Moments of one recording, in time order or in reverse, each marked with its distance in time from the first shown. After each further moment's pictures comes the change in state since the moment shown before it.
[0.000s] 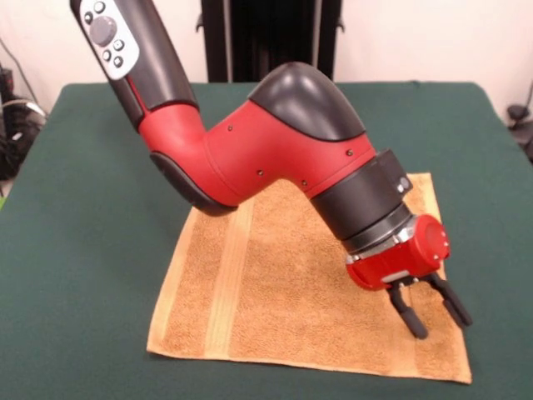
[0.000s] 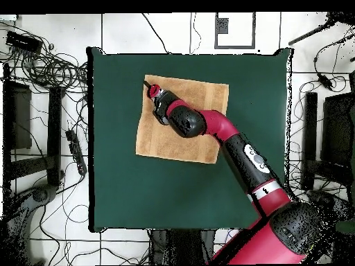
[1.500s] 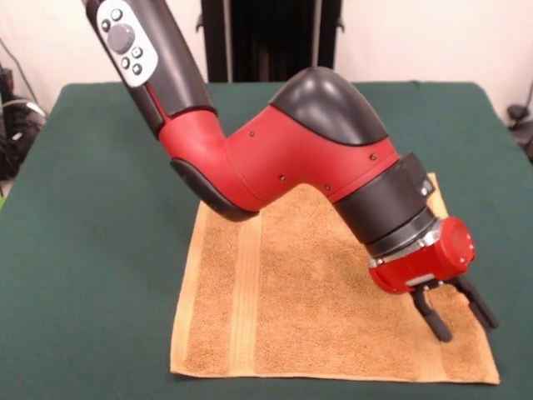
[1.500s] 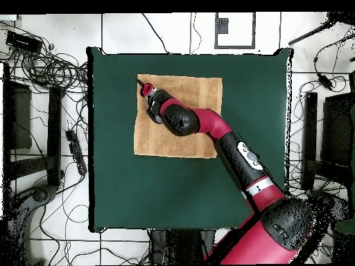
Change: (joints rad) arm 0.046 -0.005 -0.007 -0.017 0.023 -0.011 0.000
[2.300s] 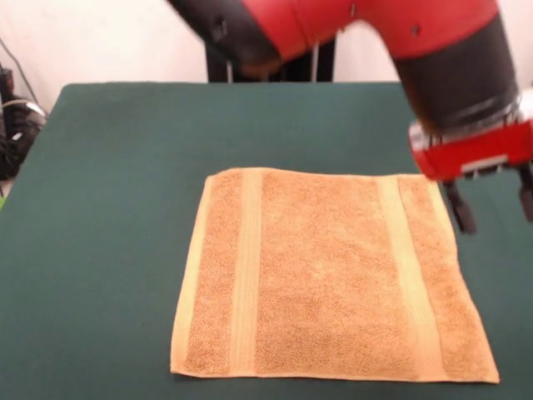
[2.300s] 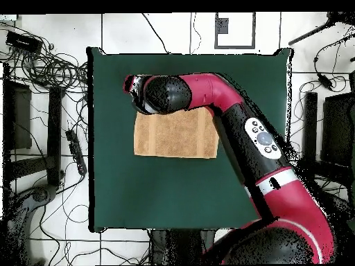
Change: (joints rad) arm 0.205 -0.505 -0.157 0.010 0.232 0.489 0.000
